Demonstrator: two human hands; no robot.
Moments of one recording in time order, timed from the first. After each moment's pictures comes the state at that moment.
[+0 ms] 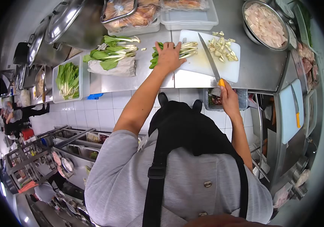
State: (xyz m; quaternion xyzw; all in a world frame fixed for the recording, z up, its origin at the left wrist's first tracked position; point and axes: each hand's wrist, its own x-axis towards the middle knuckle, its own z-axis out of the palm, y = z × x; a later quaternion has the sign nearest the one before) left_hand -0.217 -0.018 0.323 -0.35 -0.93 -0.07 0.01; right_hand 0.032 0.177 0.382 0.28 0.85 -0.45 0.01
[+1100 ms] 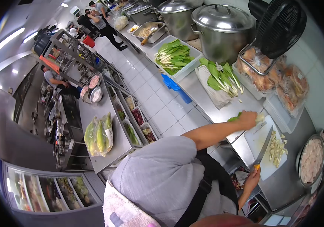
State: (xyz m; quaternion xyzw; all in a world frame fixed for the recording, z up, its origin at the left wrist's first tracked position) left_hand -0.230 -0.025 0.318 -0.09 -0.93 -0.35 -0.08; right_hand 0.018 0.218 0.285 0.18 0.87 -0.46 0.01
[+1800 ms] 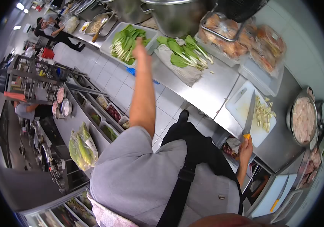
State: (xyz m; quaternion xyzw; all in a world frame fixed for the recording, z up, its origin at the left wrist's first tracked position) left_hand -0.318 -0.391 0.360 0.28 -0.52 -0.75 0.29; right_hand 0.013 0.199 0.321 0.27 0.82 -0.49 0.06
